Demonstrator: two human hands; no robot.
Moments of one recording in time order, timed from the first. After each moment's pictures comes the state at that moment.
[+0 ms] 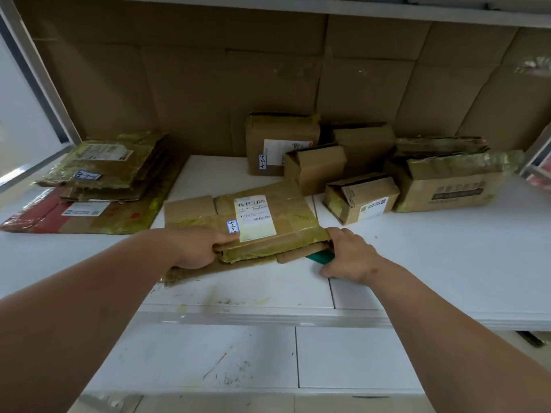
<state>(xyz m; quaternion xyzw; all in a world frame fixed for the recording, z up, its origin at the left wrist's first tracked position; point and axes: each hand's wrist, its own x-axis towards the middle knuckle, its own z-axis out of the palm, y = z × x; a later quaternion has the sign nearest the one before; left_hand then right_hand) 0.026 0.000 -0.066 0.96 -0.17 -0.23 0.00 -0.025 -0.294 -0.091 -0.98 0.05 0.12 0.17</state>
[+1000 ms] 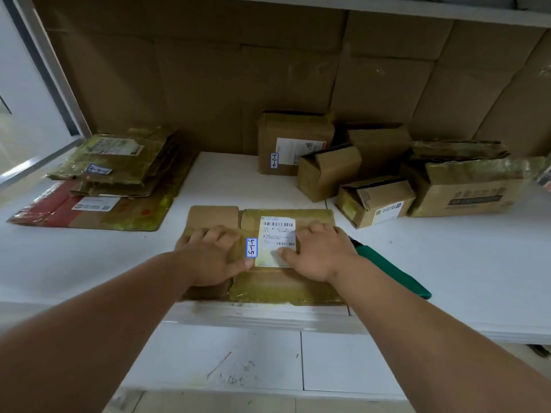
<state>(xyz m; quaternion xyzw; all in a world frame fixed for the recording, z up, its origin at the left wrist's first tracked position) 0.027 0.009 -0.122 0.99 -0.12 -0.12 0.01 0.008 -0.232 -0.105 -1.00 -0.06 0.07 0.02</state>
